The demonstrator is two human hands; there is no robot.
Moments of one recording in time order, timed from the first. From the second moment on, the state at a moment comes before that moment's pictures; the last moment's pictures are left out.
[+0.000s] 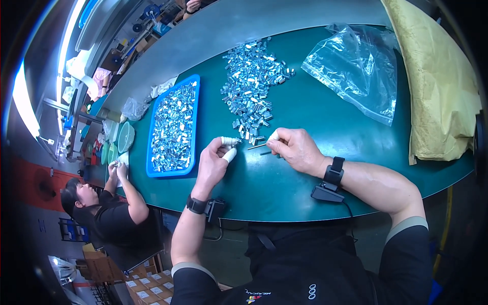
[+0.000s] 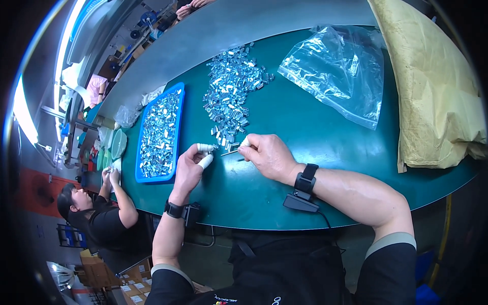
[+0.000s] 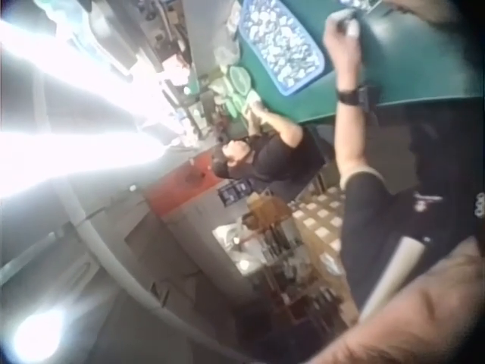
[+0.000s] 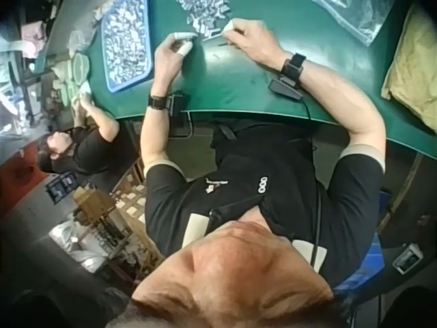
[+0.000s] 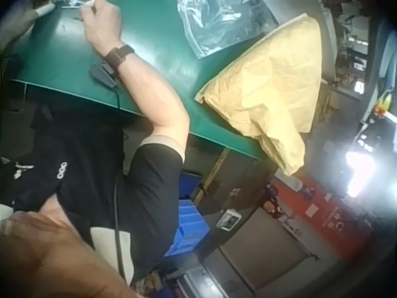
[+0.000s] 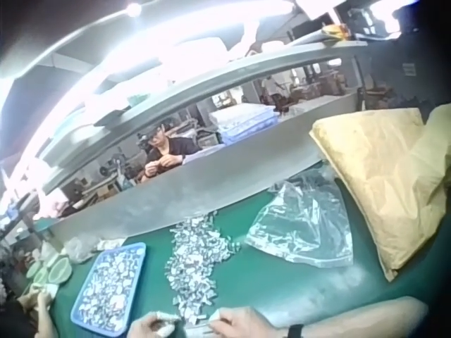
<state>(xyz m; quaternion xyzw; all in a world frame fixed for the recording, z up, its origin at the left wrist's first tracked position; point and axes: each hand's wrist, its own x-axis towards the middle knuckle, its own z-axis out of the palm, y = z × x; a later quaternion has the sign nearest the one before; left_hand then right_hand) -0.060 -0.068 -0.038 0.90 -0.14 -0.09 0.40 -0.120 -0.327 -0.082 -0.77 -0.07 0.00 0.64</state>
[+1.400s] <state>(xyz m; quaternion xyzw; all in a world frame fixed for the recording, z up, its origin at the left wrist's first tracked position) -0.089 -0.095 -0.076 0.78 -0.20 -0.16 0.58 -0.127 -0.325 -0.071 -0.80 -0.08 0.01 0.59</state>
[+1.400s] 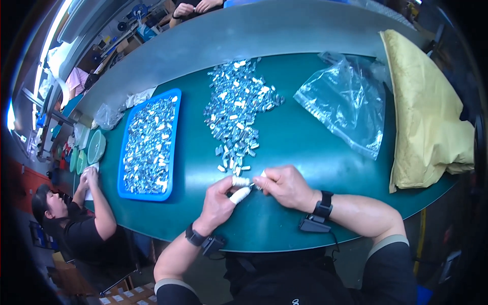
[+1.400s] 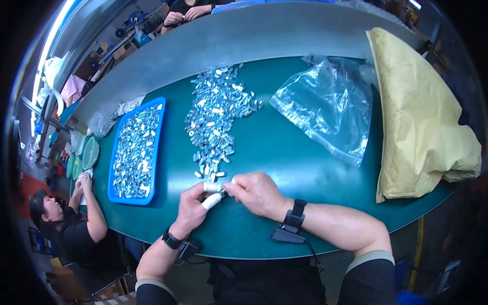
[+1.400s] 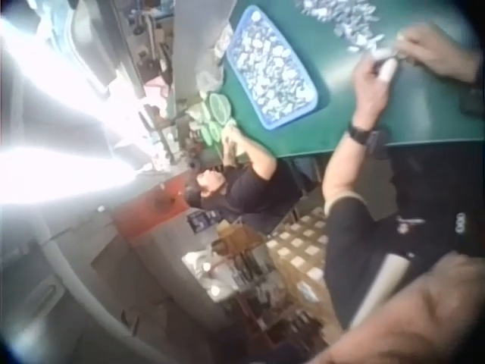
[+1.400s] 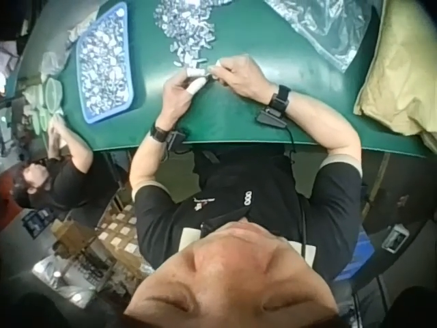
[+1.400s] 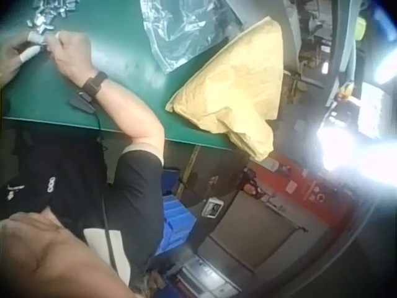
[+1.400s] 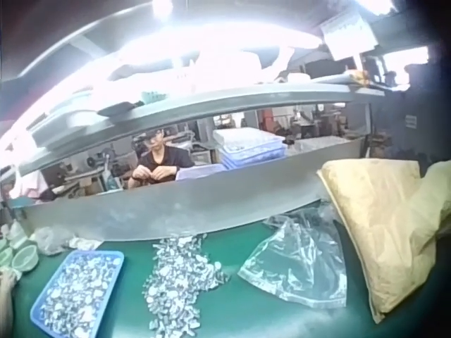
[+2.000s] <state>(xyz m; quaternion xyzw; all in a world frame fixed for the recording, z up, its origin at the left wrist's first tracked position) -0.086 -0.102 -0.062 0.82 -0.25 -0.10 0.51 -0.126 -0.317 -0.077 -0.84 -0.12 -0.08 0.53</state>
